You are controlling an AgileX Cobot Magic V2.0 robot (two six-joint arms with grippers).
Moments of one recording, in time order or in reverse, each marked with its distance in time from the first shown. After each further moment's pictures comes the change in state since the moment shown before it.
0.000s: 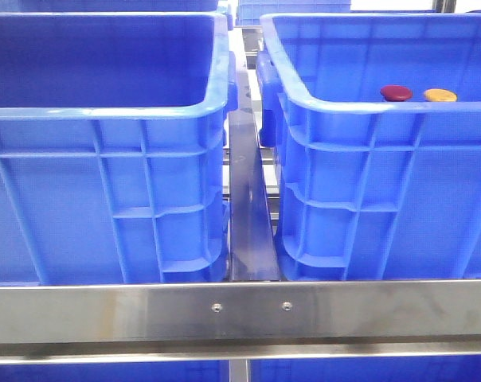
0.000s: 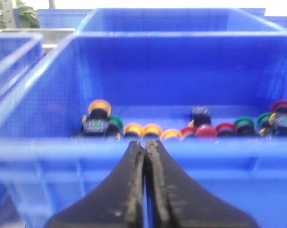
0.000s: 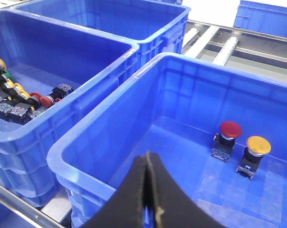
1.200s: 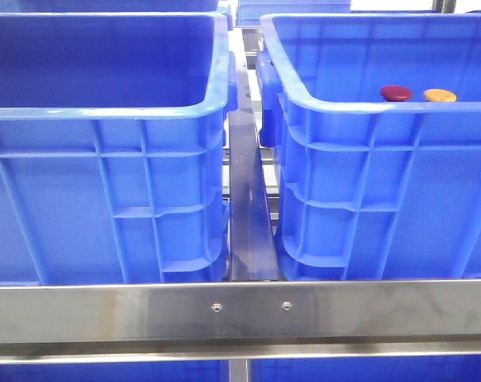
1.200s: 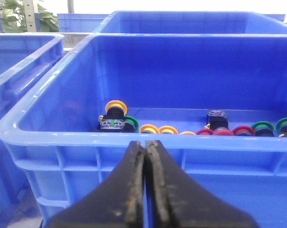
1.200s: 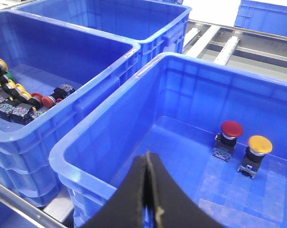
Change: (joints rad) left arm 0.041 -0.016 0.010 0.034 -0.020 -0.032; right arm 0.000 0.000 0.001 0.000 0.003 0.007
